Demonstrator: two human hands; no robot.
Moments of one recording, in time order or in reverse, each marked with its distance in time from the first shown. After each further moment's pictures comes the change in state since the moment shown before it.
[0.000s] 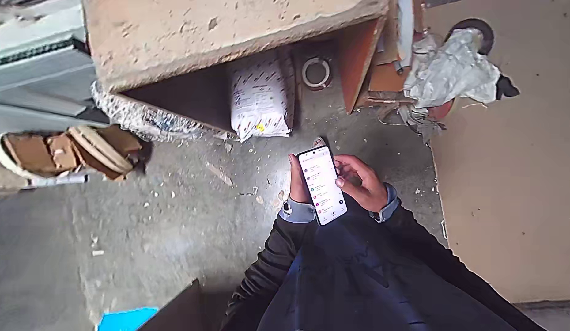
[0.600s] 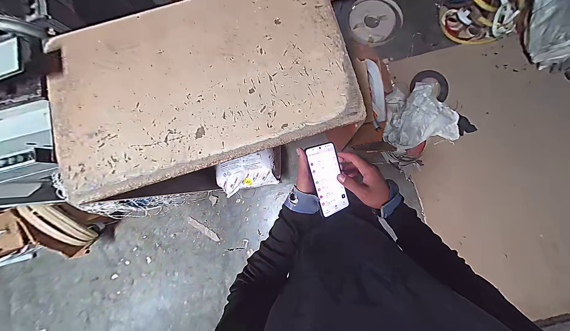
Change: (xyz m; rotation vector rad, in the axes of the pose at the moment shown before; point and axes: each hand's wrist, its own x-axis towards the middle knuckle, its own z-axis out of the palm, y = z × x) left_hand 0.294 0.059 0.066 -0.030 -0.146 -0.041; right_hand 0.249 -0.005 -0.132 -0.205 0.108 0.093
